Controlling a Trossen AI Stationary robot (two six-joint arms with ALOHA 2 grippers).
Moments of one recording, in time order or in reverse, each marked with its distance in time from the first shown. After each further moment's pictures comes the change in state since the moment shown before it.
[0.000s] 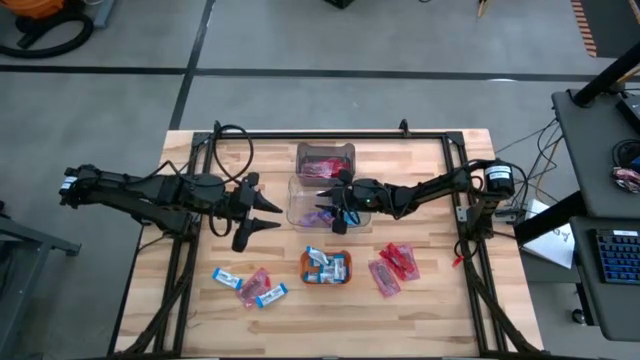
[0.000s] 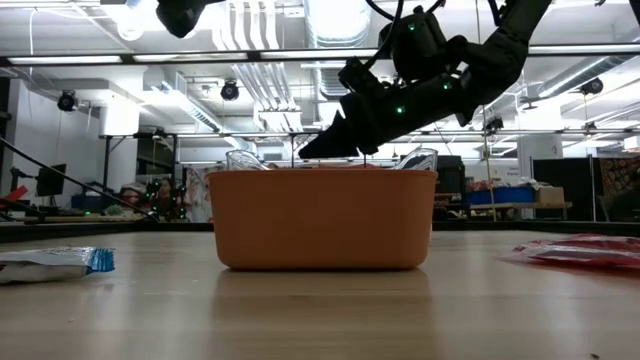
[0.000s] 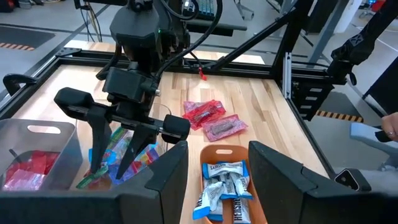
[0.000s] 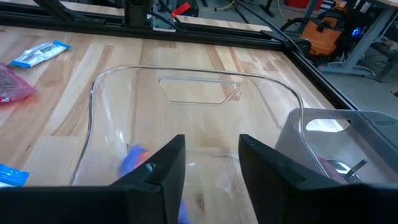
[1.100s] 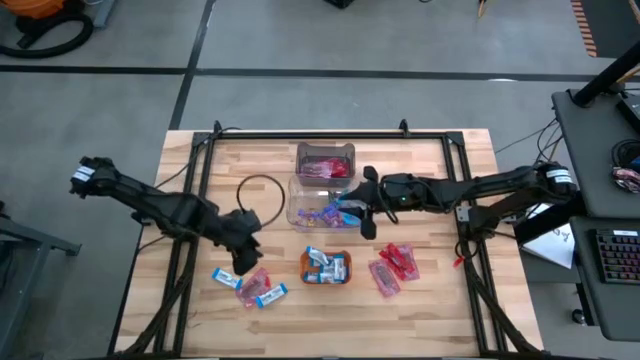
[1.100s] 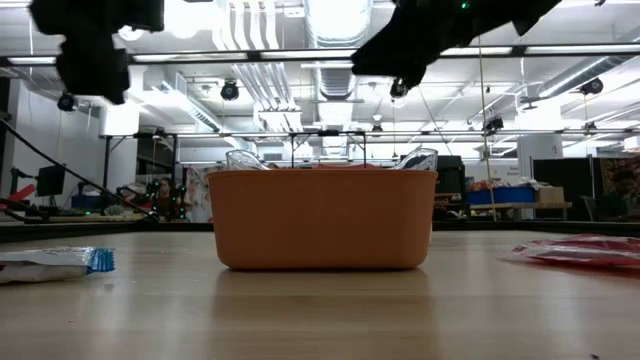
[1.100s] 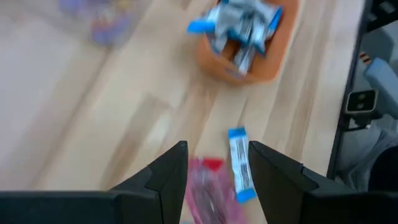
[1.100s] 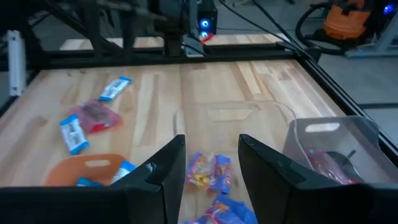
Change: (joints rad) left arm -0.211 0.157 -0.002 -0.448 -0.026 -0.684; right arm 0.100 -0.470 0.002 -0.510 -0.003 0.168
